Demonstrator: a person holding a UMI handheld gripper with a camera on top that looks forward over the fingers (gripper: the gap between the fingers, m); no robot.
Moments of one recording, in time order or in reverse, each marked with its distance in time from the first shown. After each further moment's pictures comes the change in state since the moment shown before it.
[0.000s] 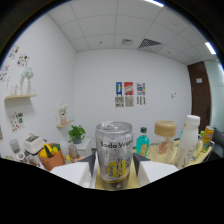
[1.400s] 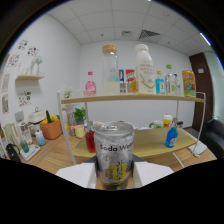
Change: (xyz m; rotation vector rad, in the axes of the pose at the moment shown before) arm 0.098 0.199 -0.092 -0.072 -0.086 -0.002
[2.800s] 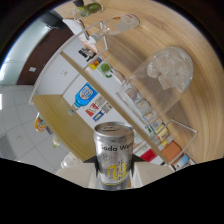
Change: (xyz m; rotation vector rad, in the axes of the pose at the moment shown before) arm 0.061 -0.025 0.008 0.144 -0.425 2.263
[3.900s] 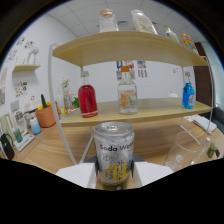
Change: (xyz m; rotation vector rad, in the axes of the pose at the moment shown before) arm 0.164 -0.046 0.003 -0.176 0.514 -2.192
